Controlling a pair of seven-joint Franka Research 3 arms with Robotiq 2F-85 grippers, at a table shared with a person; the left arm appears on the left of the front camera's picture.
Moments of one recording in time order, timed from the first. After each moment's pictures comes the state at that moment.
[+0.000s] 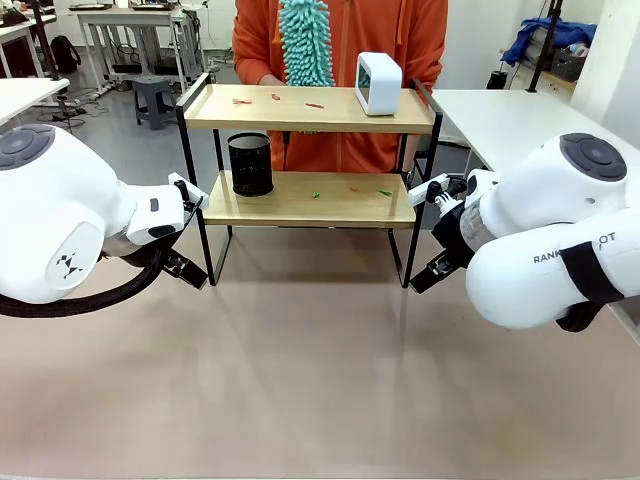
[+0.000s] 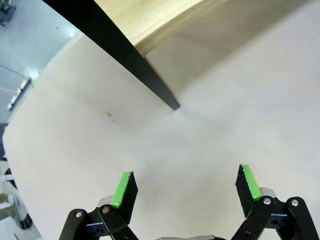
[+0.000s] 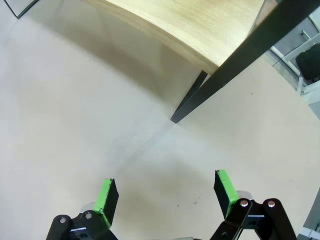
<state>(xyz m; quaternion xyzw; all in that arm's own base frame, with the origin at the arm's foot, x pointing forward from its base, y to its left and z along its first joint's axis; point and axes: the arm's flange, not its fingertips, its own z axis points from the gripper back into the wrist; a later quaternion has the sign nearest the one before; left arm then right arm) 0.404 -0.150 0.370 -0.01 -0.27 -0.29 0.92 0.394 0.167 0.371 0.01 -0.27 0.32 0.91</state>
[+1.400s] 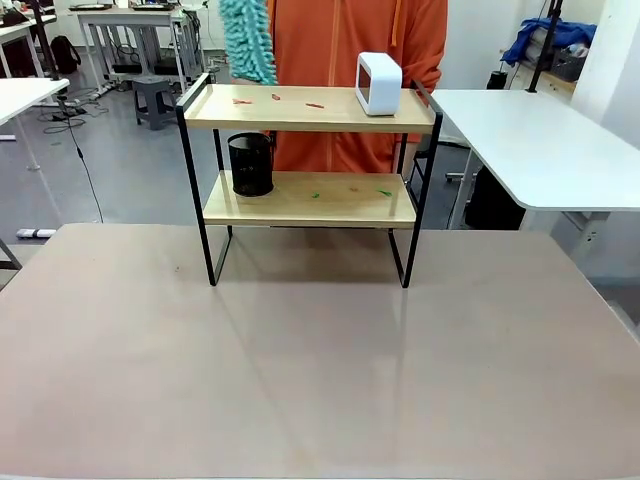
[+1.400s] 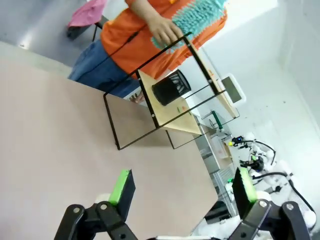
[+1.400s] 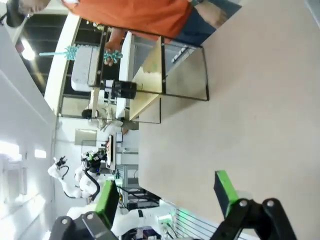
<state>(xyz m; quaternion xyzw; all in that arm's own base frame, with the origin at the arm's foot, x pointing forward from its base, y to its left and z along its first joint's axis) 0.299 0.205 0.444 -0.54 -0.40 0.02 0.74 0.264 -0.194 0.464 0.53 -0.25 -0.13 0.80</state>
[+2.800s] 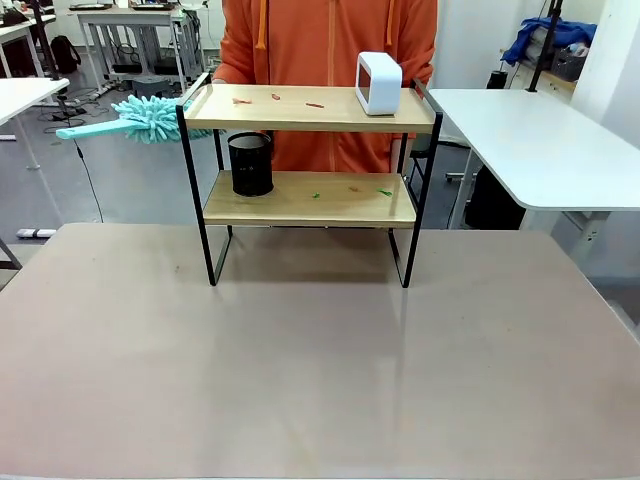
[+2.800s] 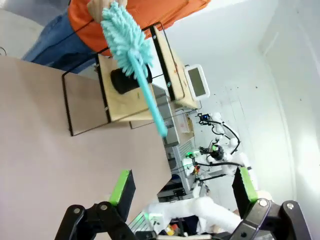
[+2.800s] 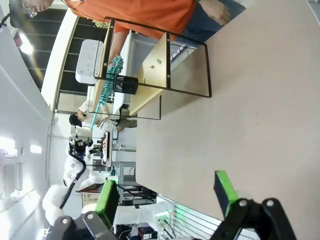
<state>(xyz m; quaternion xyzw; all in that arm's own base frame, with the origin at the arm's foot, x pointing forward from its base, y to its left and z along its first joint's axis) 0.382 0.196 0.536 -0.62 -0.26 0.03 0.74 0.253 -0.190 0.478 0.52 -0.25 -0.12 0.81</state>
